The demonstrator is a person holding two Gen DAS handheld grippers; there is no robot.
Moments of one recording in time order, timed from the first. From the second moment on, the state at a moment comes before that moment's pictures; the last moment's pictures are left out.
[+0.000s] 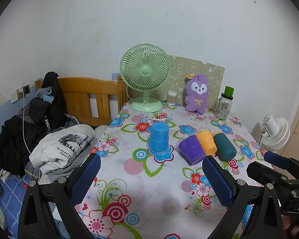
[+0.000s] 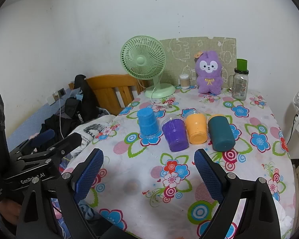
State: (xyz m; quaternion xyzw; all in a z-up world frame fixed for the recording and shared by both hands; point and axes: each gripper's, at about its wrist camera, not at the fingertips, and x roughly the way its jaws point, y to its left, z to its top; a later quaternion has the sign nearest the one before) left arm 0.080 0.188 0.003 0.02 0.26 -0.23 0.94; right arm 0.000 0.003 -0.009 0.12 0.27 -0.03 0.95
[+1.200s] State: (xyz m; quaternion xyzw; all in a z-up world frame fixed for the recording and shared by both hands) left arm 0.117 0.164 -0.030 0.05 0.32 -0.22 0.92; right arm 0.045 -0.022 -0.036 0.13 0.32 -0.05 0.94
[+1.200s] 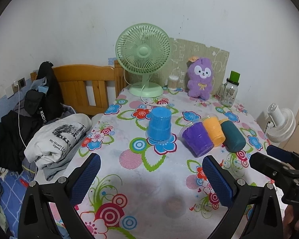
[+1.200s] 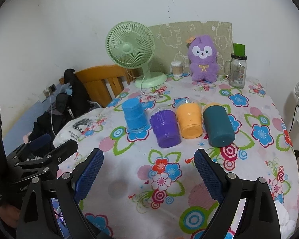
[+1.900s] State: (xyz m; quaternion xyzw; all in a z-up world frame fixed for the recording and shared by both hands) left arm 0.181 0.102 -0.086 0.11 0.38 -0.24 0.88; right arm 0.146 -0.053 -0.086 0.10 0.41 -0.04 0.91
